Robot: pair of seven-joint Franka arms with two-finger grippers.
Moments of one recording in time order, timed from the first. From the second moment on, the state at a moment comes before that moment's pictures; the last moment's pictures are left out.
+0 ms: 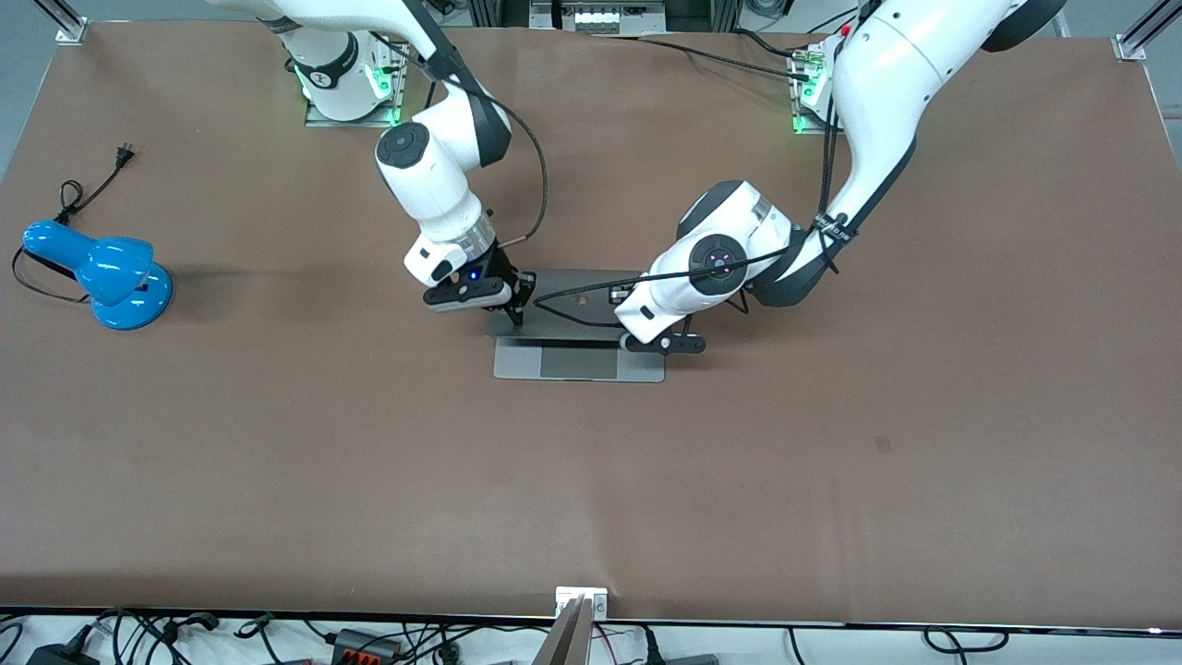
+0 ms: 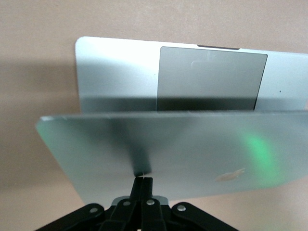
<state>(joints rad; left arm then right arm) -0.15 0.72 -0.58 -1.63 0.04 2.20 -0.68 0.68 0.39 -0.04 -2.12 0.22 2.92 0.42</state>
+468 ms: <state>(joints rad) -0.16 0.79 -0.54 -1.61 0.06 2.20 -0.68 0.67 0.50 -0.04 -2.04 0.22 2.95 0.42</state>
